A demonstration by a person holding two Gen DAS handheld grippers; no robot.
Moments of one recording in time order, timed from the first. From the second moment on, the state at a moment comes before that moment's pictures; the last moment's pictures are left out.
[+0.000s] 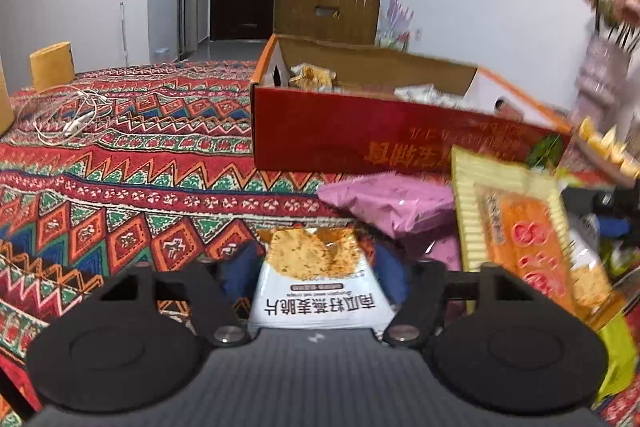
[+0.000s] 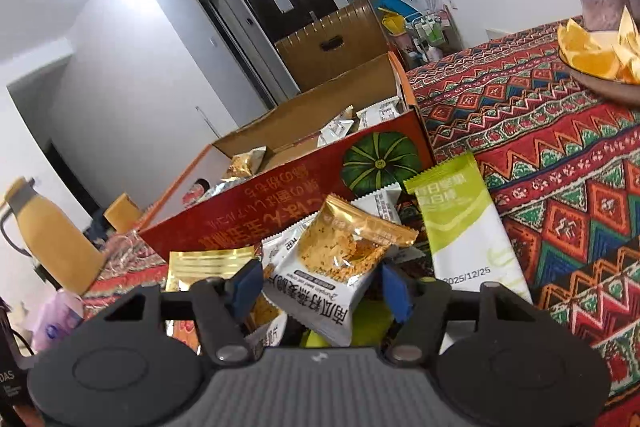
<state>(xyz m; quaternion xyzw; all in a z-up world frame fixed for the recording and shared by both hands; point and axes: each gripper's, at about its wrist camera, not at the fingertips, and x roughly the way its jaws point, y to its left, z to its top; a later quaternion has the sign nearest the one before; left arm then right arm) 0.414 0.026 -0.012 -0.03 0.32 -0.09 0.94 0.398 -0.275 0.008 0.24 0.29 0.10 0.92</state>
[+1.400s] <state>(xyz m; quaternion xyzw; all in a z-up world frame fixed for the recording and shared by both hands) 0.232 0.052 0.056 -0.08 0.26 -0.07 0.96 0.231 -0.262 0.031 0.11 0.23 0.11 0.96</state>
